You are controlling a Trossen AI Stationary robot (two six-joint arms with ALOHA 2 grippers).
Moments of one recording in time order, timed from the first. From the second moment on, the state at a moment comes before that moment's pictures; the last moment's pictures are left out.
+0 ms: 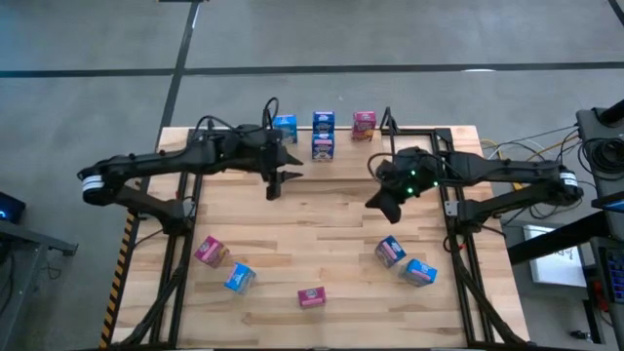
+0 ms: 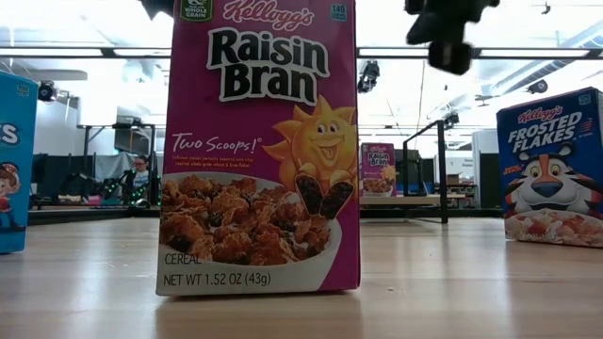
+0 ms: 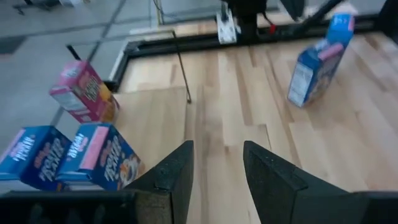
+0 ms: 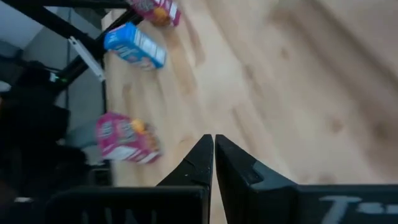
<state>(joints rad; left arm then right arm) 0.29 1.29 1.08 -0.27 0.17 0.26 -0.12 1.10 1.03 -0.60 -0.29 0.55</state>
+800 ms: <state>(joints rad) 0.27 1.27 1.01 -0.18 0.17 0.20 0.31 1.27 1.15 -1.27 -0.18 1.20</state>
